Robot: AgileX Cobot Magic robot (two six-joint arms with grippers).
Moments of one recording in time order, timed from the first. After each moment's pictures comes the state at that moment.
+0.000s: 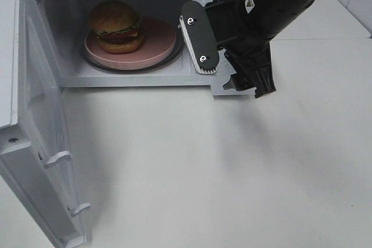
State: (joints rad) left arm 0.00 0.00 -0.50 -0.03 1.04 0.03; right arm 0.62 1.69 -1.19 -0.28 0.50 -1.17
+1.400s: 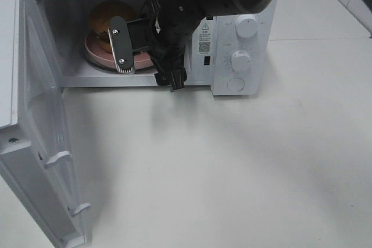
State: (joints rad) left arm 0.00 0.00 -0.50 -0.03 1.04 0.03; right arm 0.70 2.21 -1.71 -0.38 0.46 -0.97
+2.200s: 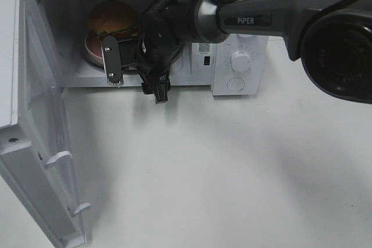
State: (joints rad) left arm 0.00 0.00 -0.50 -0.03 1.04 0.03; right arm 0.70 2.43 -1.92 -0.35 0.47 -0.94
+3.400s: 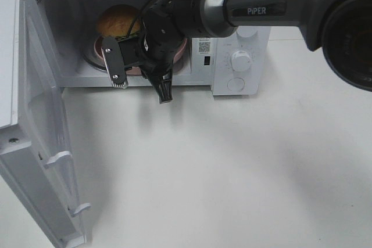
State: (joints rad) left arm 0.00 0.00 -0.50 -0.03 1.04 0.03; right arm 0.71 2.36 -1.83 -0.38 0.47 -0.95
